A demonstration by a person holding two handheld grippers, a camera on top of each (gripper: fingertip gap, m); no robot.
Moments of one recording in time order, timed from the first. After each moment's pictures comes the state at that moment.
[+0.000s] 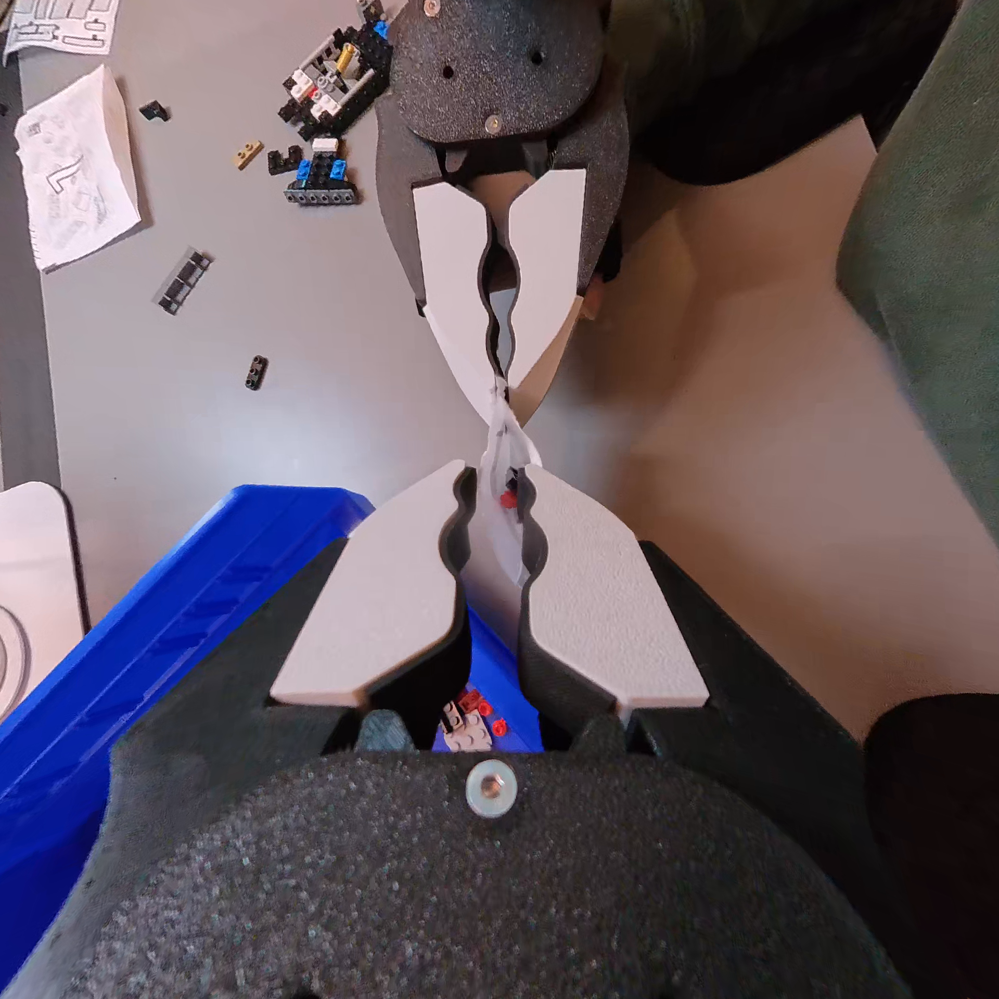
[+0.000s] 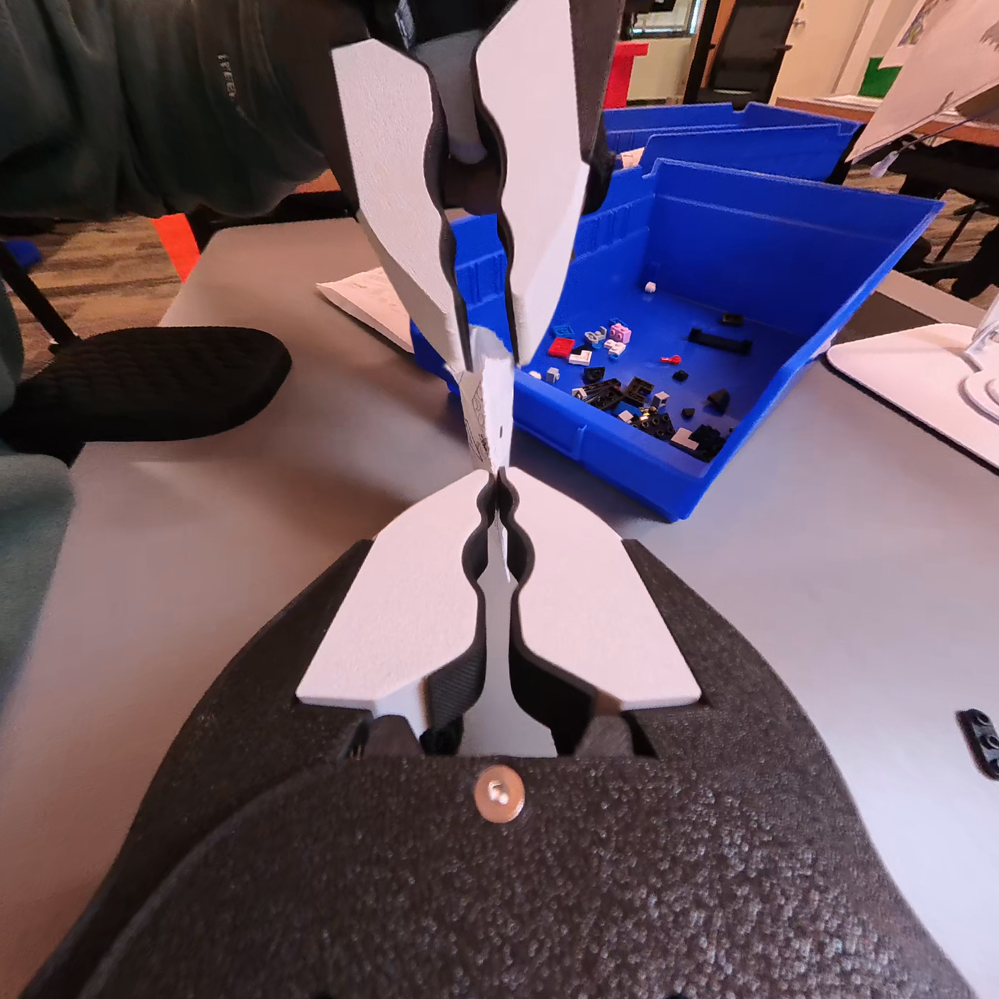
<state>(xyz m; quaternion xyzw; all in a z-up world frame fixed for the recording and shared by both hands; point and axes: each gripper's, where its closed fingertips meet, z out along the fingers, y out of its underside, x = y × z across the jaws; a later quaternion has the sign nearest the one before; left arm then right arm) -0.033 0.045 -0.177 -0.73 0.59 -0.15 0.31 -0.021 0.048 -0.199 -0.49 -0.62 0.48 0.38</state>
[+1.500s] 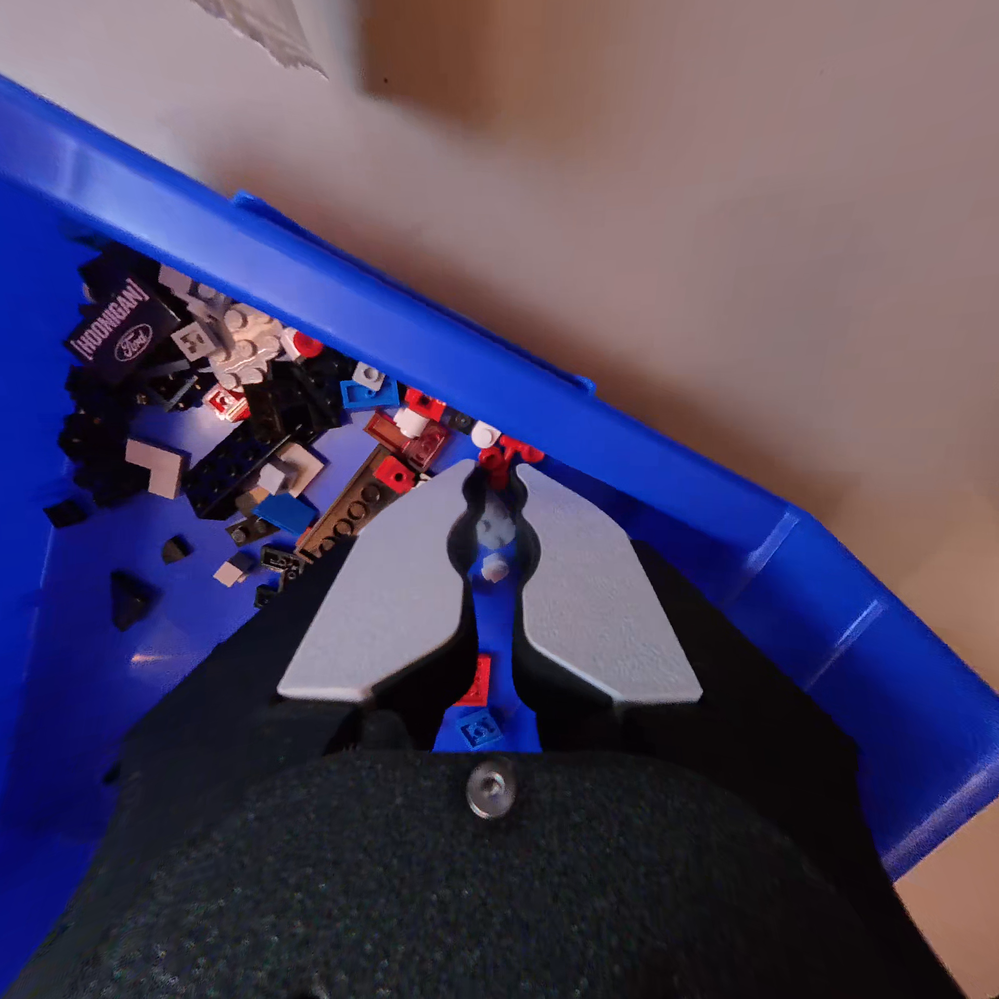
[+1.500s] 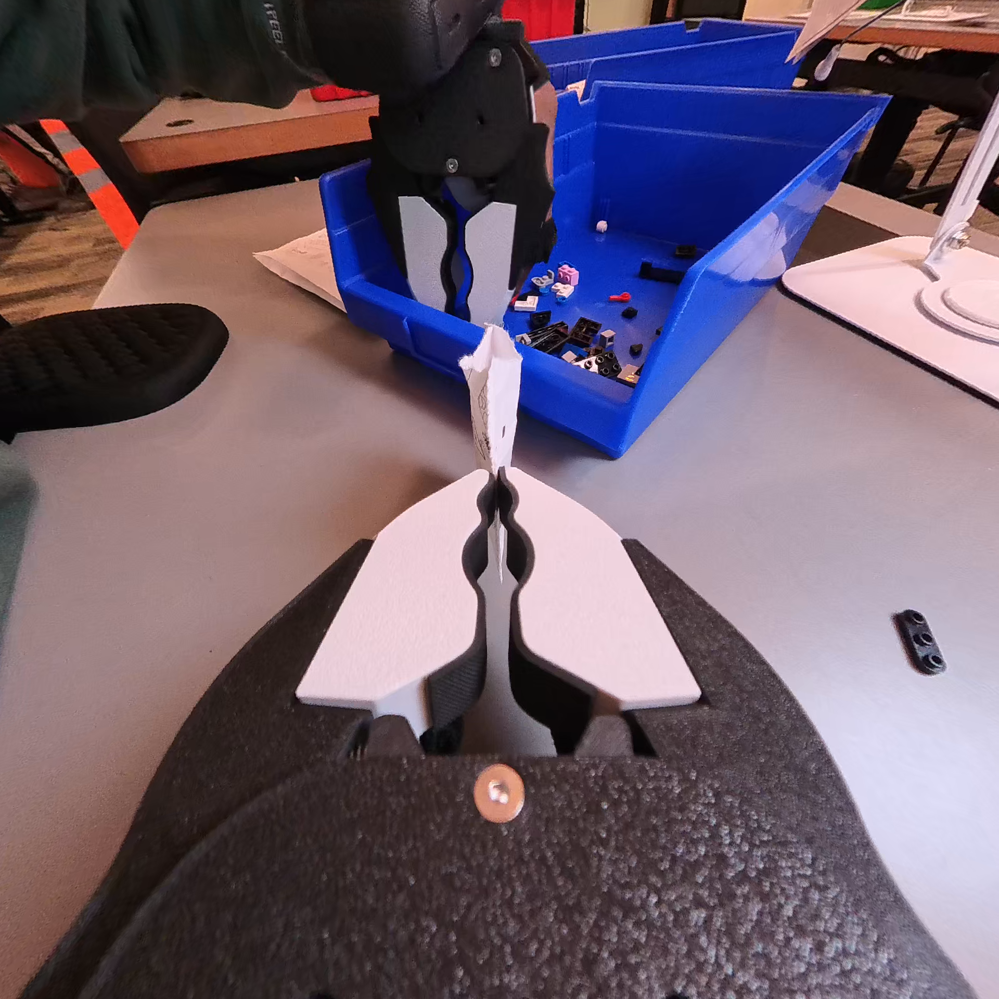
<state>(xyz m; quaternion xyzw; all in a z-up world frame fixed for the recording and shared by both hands) -0.154 0.030 -0.280 -0.68 0.72 -0.11 0.06 -0.014 0.081 -0.220 -0.54 -0.61 0.46 0.36</state>
